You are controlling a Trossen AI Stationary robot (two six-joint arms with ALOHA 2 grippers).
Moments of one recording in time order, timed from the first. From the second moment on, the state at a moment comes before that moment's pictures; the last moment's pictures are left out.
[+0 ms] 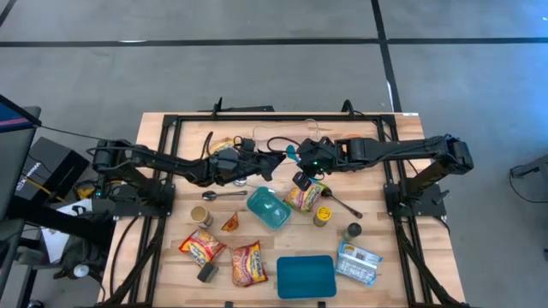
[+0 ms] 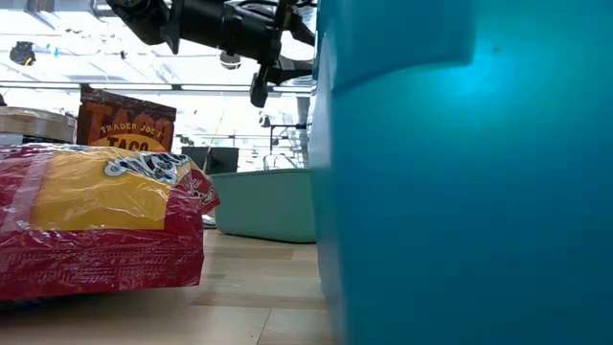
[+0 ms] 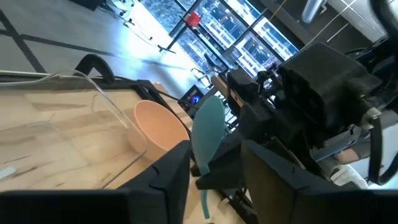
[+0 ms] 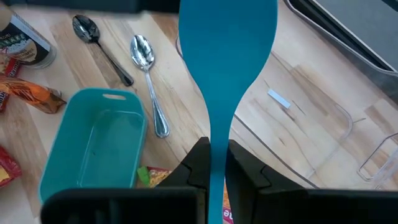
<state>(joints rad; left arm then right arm) 0.02 1.54 0.81 0.69 -0.39 -0.76 -0.02 1.51 1.30 -0.73 0.32 0.48</state>
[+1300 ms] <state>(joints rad) 0.03 1.67 0.92 0.68 -0.41 -0.73 -0.01 1.51 1.30 -0.77 0.32 0.49</state>
